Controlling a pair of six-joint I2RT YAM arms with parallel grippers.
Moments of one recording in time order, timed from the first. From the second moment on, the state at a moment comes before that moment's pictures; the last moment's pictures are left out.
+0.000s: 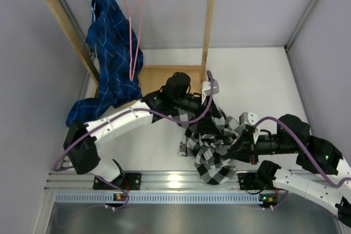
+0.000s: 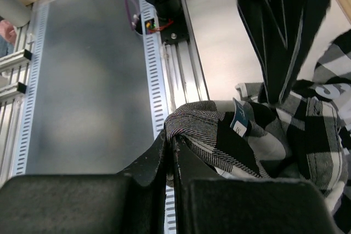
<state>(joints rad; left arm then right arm) -0.91 1.46 1.22 -0.06 0.84 -0.21 0.95 0.49 0.95 -0.82 -0.52 0.10</state>
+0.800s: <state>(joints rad) -0.97 1.73 1.33 -0.15 0.60 -0.12 0.95 0.45 0.95 -0.77 -0.38 0.09</state>
